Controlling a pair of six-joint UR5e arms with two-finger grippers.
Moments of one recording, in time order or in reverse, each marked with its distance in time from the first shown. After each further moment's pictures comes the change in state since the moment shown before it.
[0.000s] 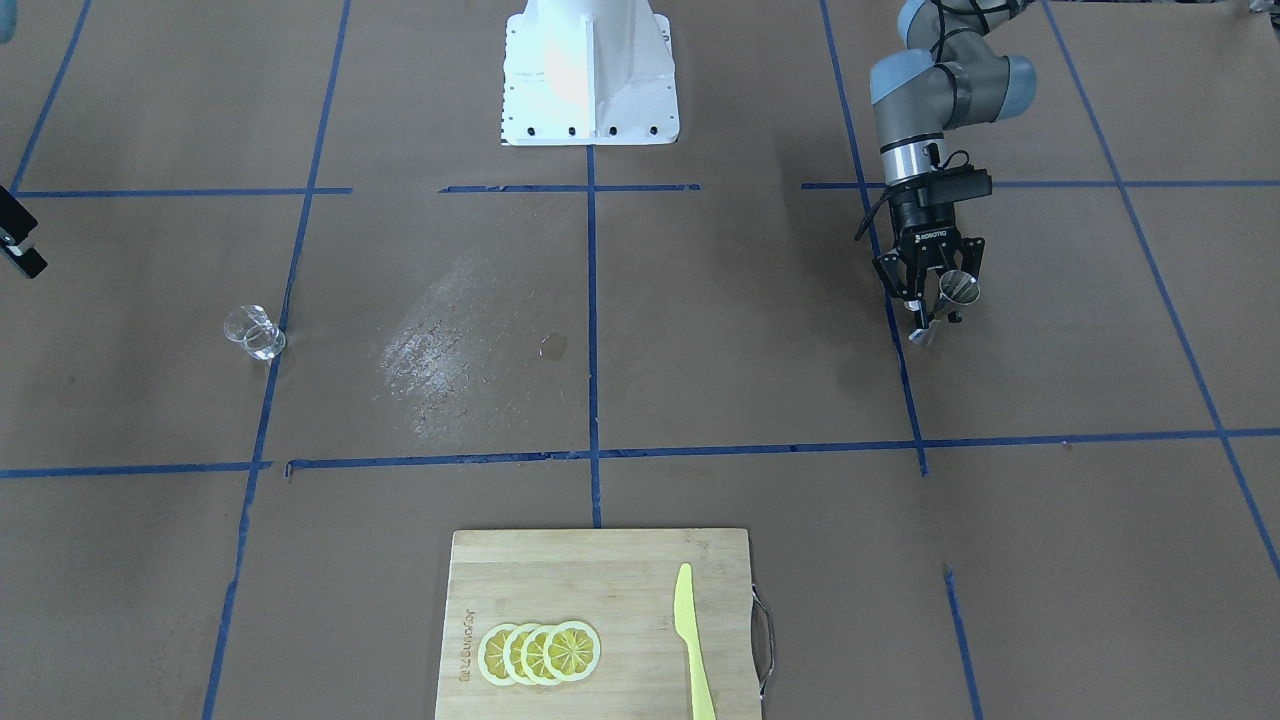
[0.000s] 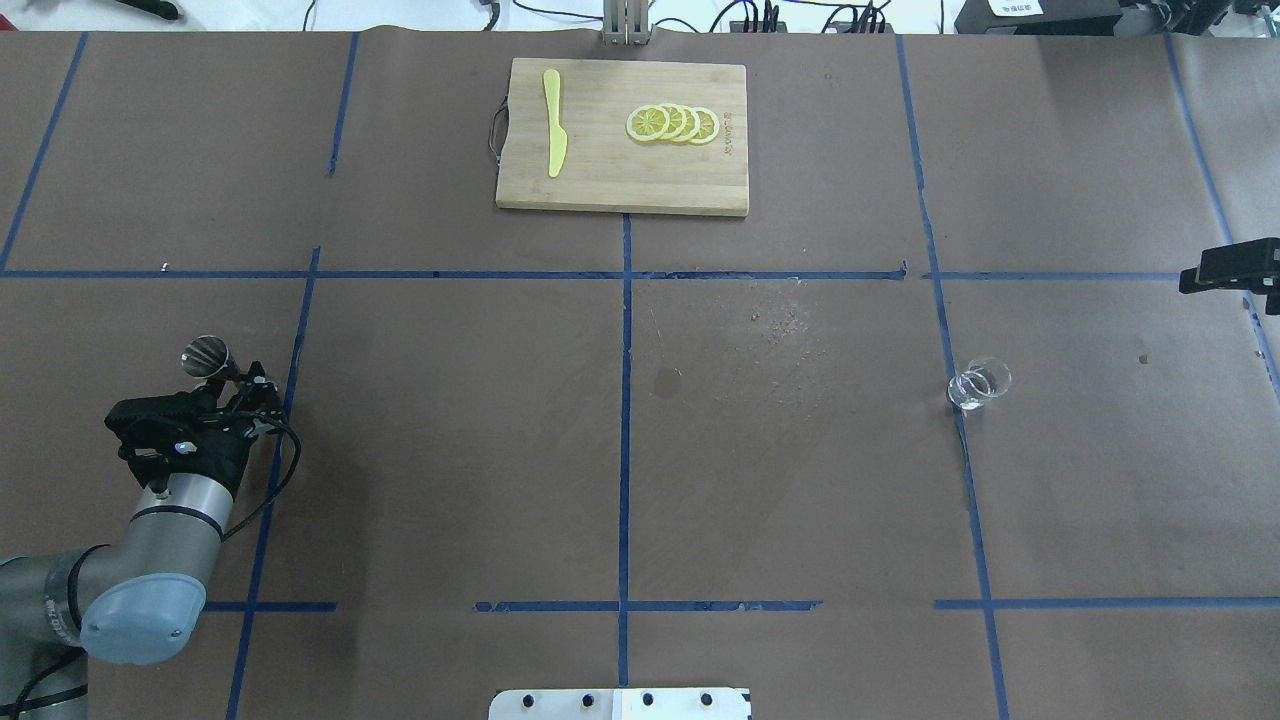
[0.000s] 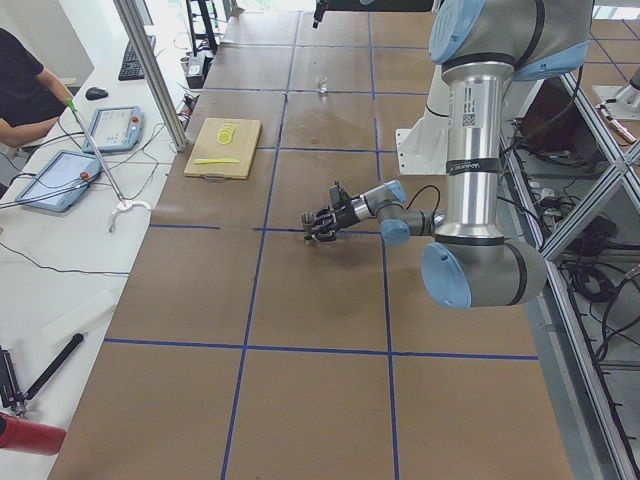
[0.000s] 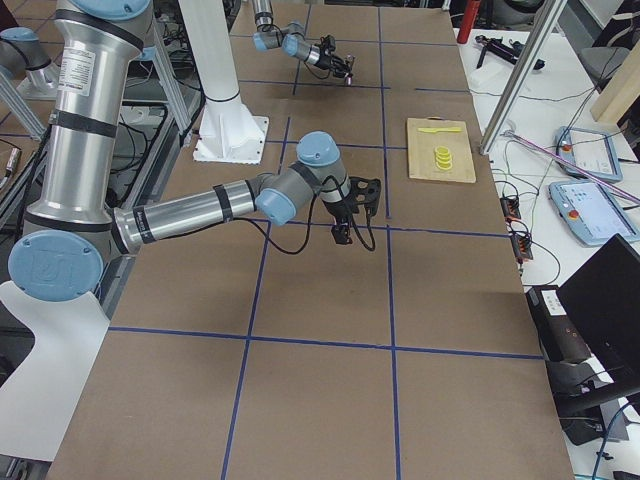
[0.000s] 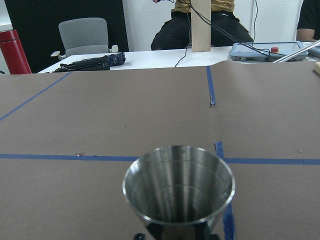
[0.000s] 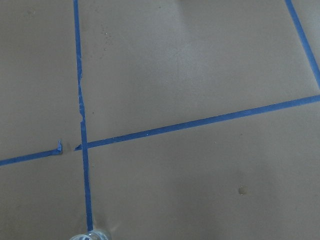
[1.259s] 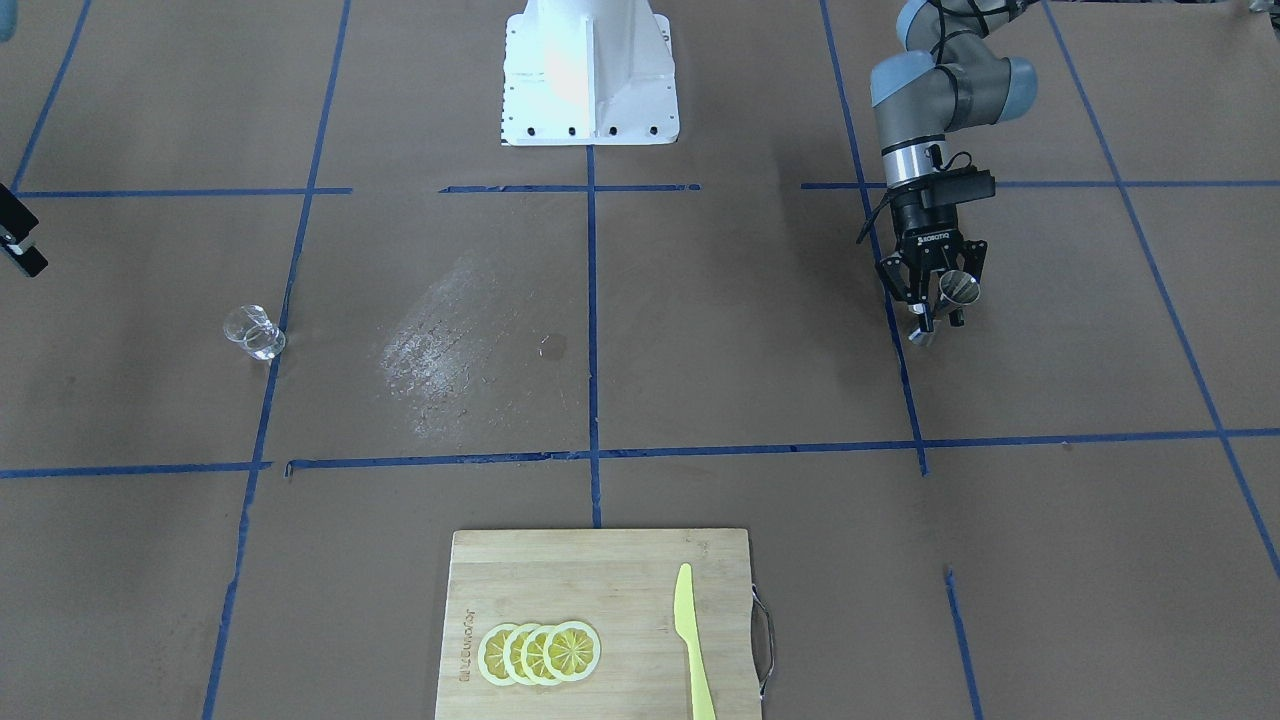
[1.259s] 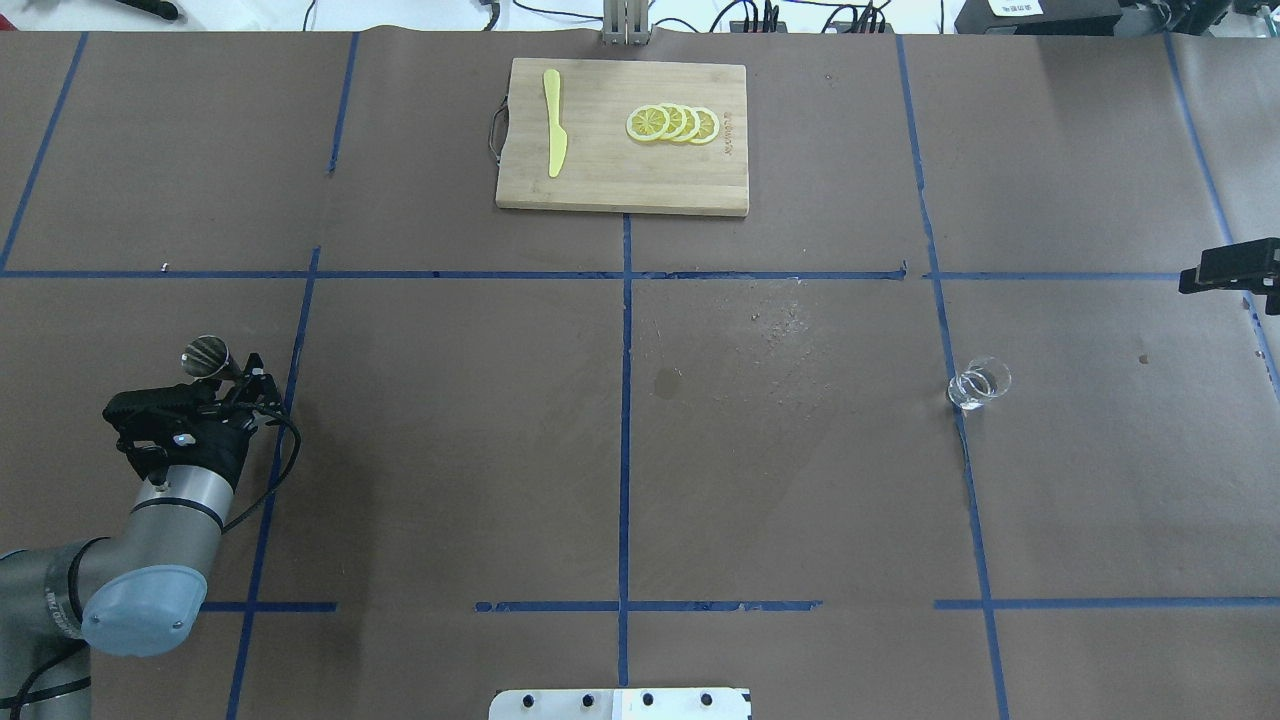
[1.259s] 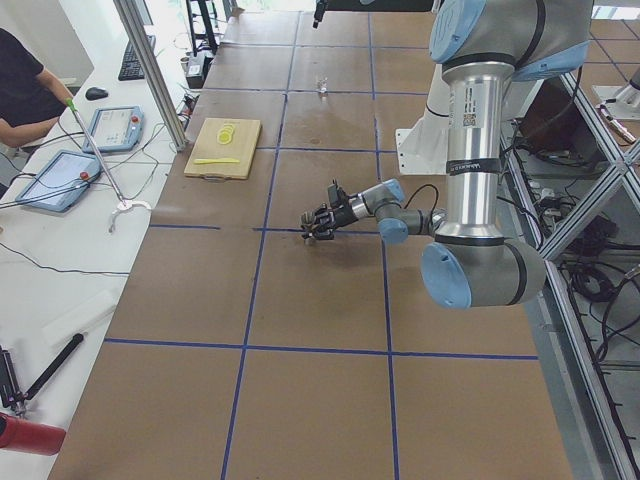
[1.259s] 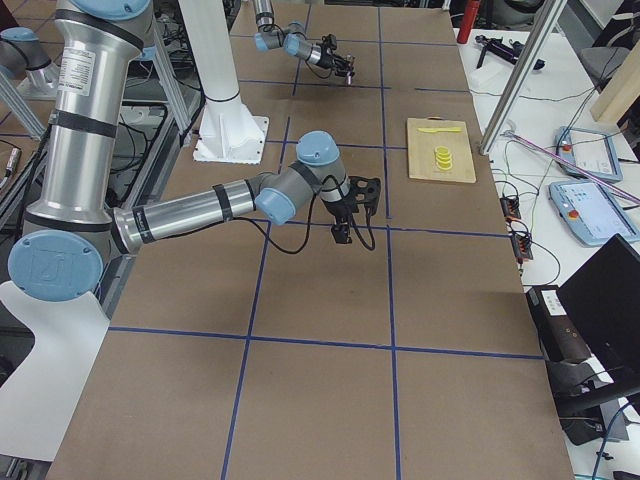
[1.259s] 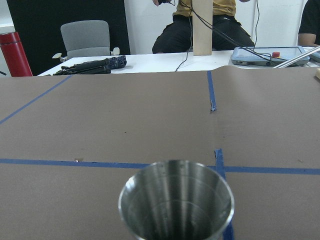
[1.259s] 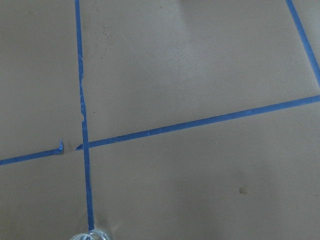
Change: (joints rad) left arm -0.015 -0.005 -0.001 0.000 0.001 0.000; right arm 0.000 -0.001 0.003 0.000 0.000 0.000
